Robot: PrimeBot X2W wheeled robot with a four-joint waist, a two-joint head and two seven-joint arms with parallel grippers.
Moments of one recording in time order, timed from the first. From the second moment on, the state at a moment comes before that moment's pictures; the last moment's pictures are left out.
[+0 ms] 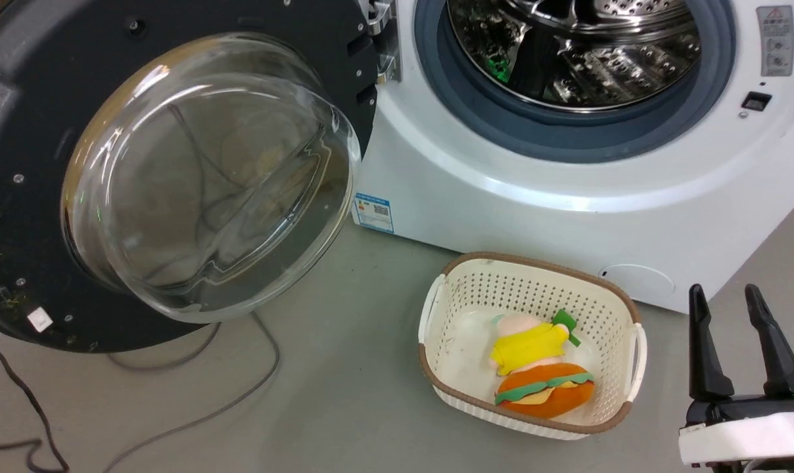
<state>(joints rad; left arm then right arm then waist) -0.40 0.31 0.60 0.24 -0.74 -0.05 0.00 0.03 -0.05 -0.12 -0.10 0.21 0.13 -0.18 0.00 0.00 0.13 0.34</state>
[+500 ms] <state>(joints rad) -0.63 0.49 0.54 0.49 -0.89 -0.05 0.25 0.01 -0.05 -0.14 -0.12 0.22 0.13 -0.21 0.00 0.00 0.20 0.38</state>
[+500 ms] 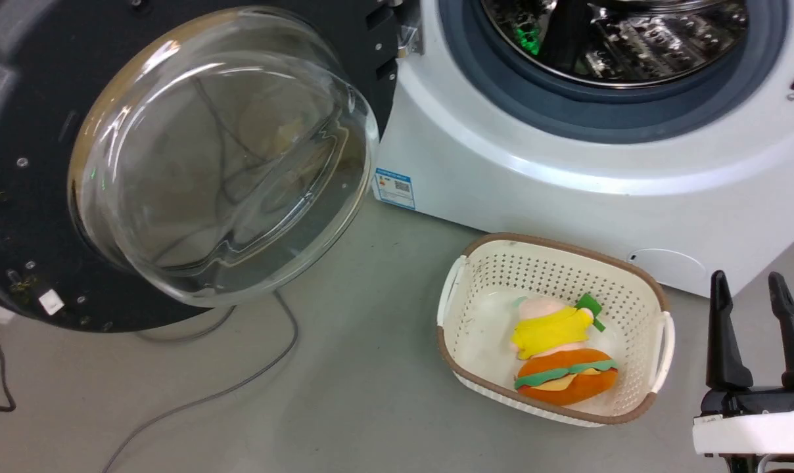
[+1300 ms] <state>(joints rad) -0.70 0.57 0.33 0.49 -1.21 -0.12 0.74 -0.03 -0.05 -0.15 -0.15 0.28 0.13 -0.25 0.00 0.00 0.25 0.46</state>
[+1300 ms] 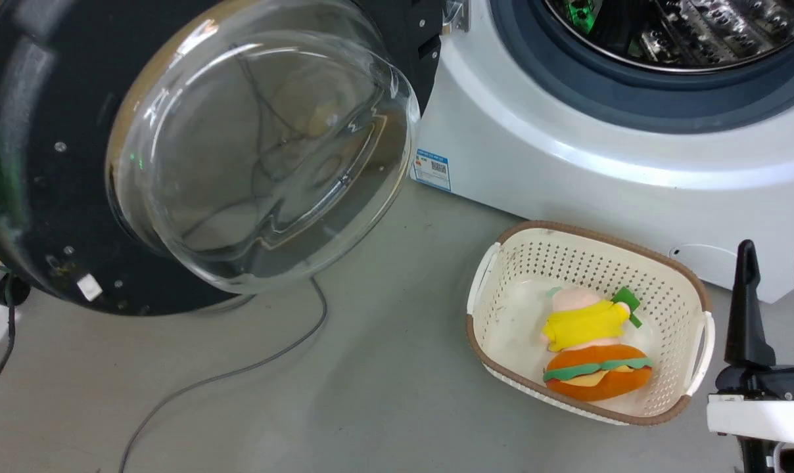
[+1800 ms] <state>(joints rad) -0.49 0.53 0.15 0.20 -1.35 -0.13 0.89 -0.01 -0.05 -0.17 -0.15 0.33 0.13 -0.26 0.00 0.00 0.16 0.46</state>
